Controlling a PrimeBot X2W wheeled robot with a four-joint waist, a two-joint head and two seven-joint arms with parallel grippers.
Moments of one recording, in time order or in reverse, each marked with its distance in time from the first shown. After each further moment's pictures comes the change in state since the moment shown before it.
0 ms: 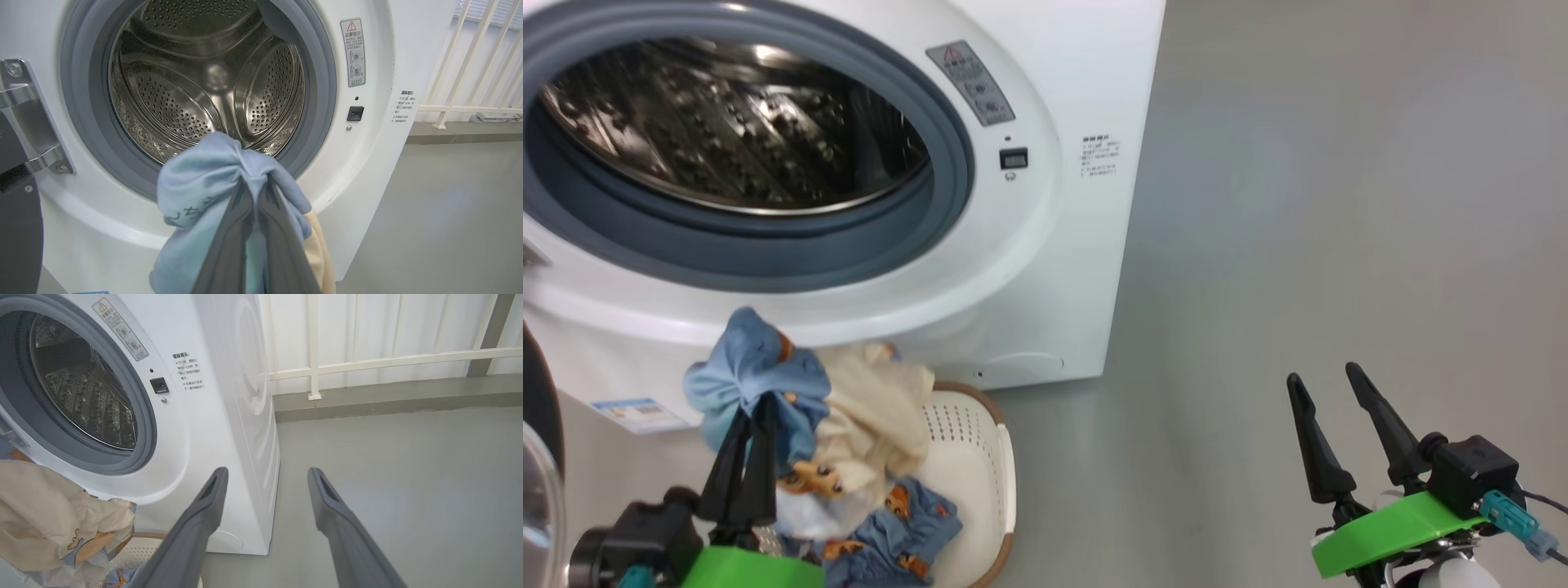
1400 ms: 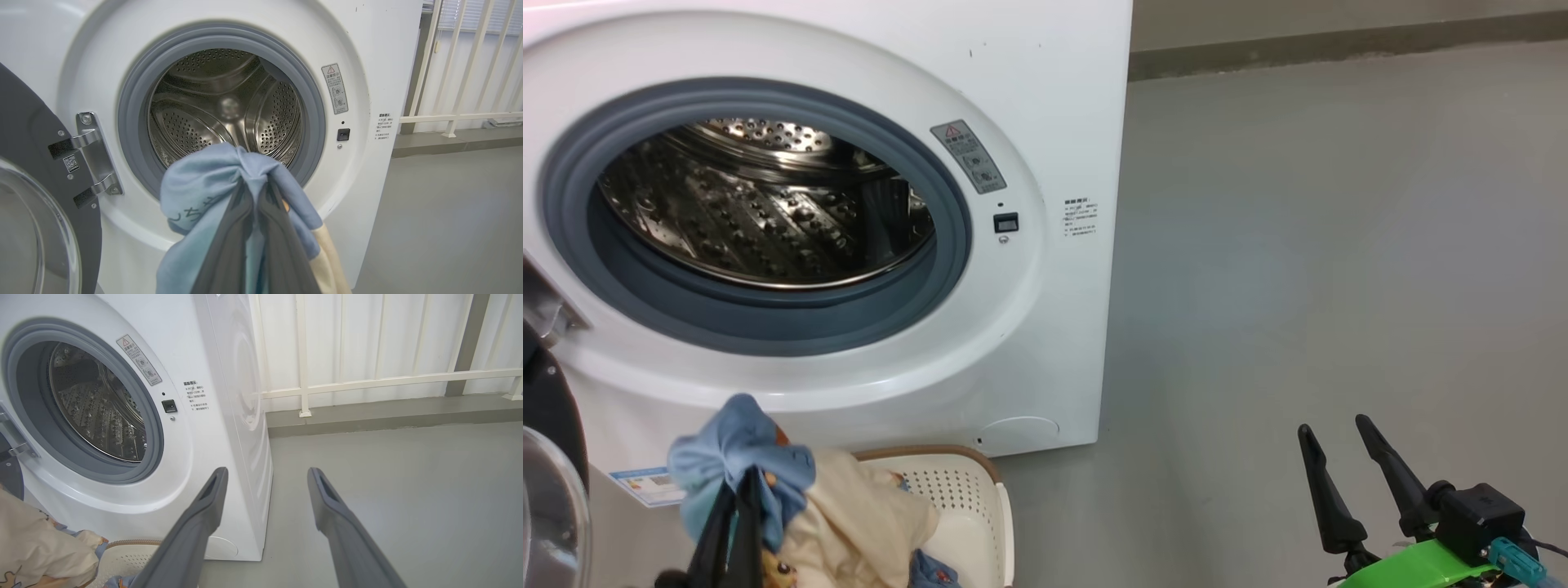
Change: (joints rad) left arm 0.220 -0.030 0.053 -0.153 0.084 0.025 0.000; right arm 0.101 -0.010 -0.010 -0.013 0.003 0.000 0.000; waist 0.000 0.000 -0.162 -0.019
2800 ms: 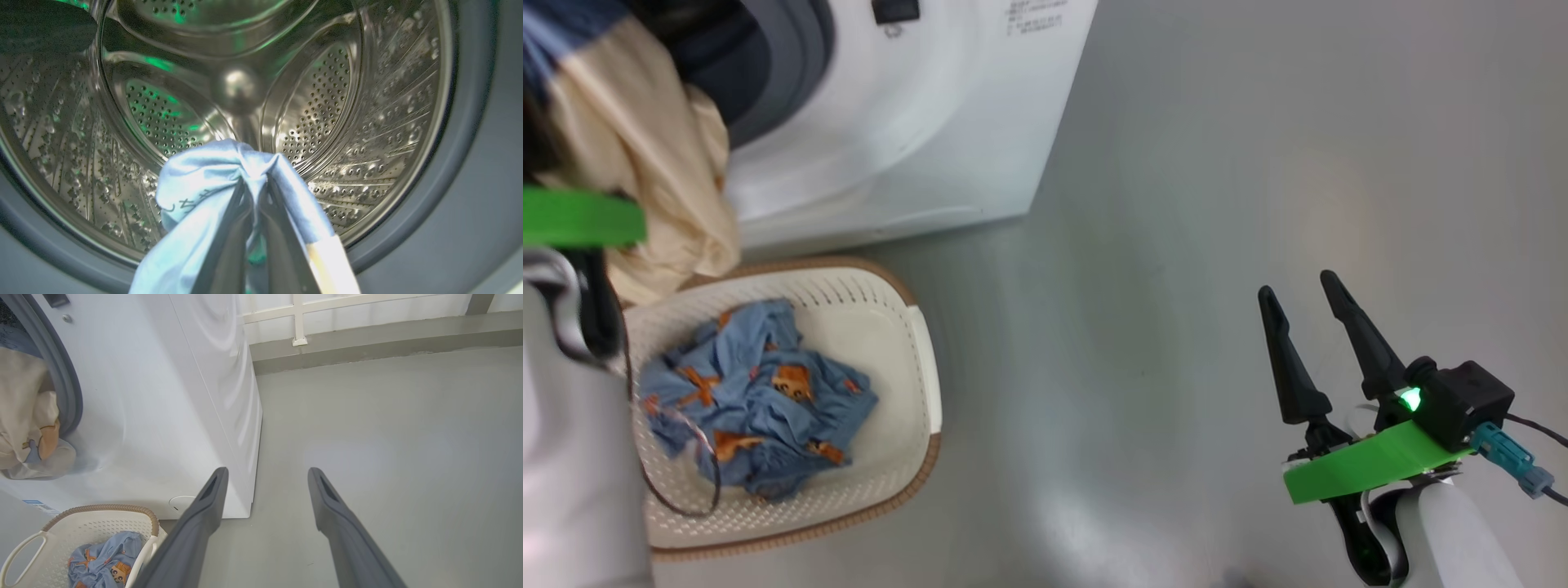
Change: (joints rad) left arm -0.950 0.058 0.189 0.481 0.021 -0.047 -0.008; right arm -0.237 0.032 0.052 -0.044 0.004 0.000 0.000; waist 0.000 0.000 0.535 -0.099
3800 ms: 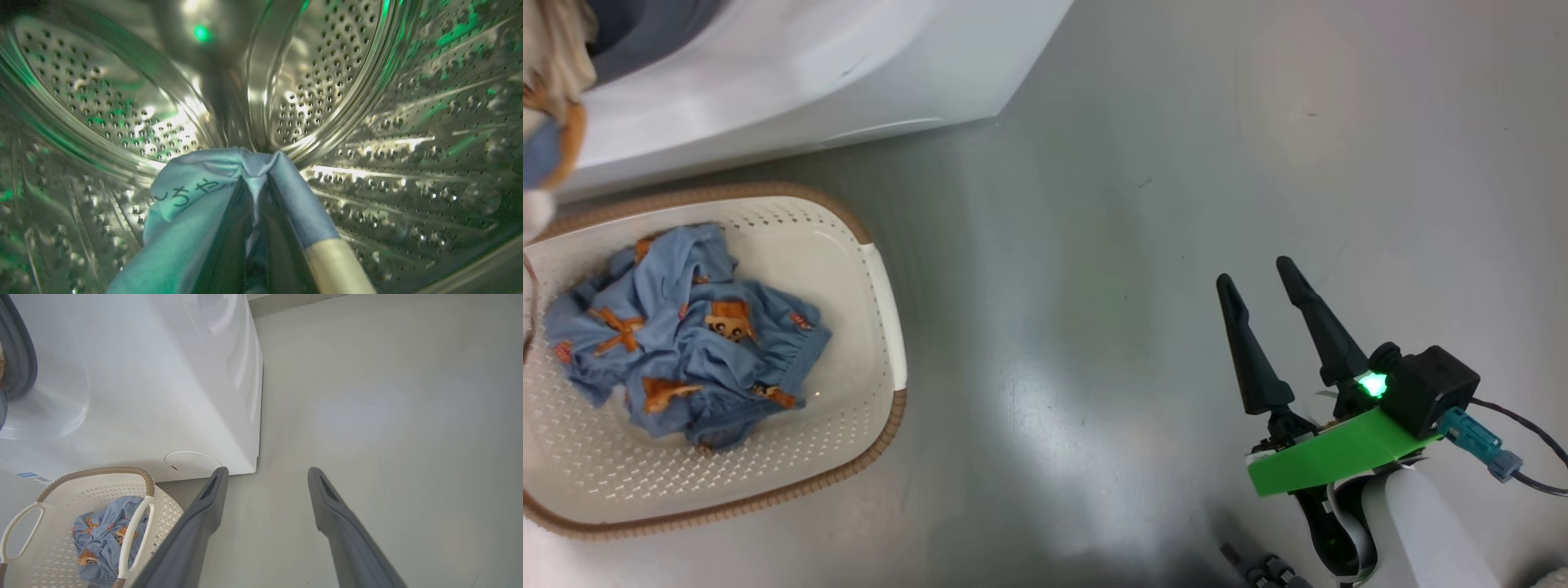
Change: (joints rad) left arm -0.593 0.181 -0.278 0.487 -0.153 -0.006 0.131; right arm -0.042 0.023 0.063 0.010 0.046 0.000 0.000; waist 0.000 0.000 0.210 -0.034
